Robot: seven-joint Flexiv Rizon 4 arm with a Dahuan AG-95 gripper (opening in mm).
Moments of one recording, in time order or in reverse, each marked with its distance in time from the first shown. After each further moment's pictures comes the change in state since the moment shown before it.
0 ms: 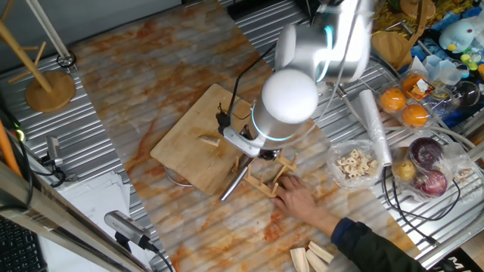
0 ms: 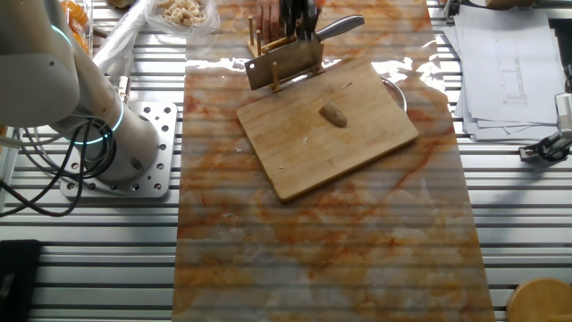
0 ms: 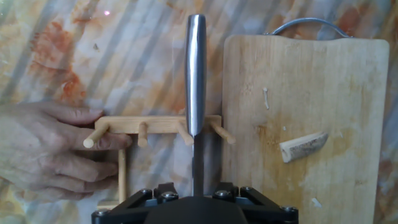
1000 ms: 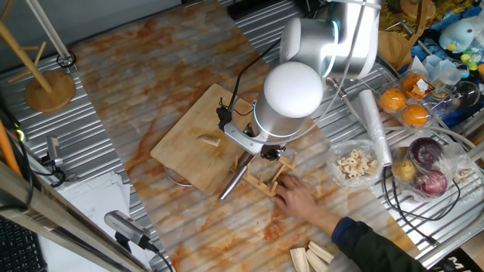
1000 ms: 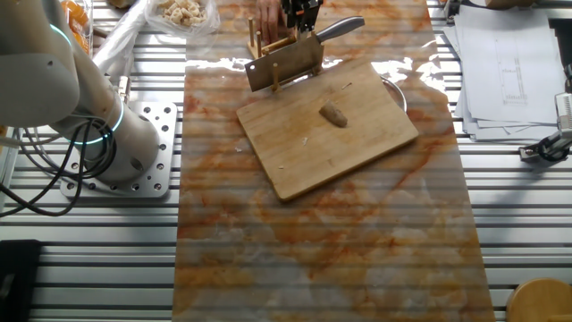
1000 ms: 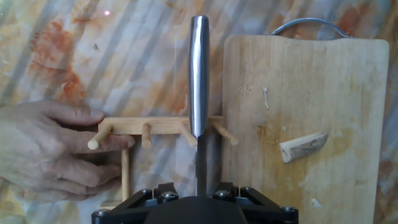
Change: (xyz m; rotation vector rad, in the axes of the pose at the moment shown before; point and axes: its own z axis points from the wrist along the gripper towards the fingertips) arm -0.001 0.008 -0.047 -0.045 0.002 0.047
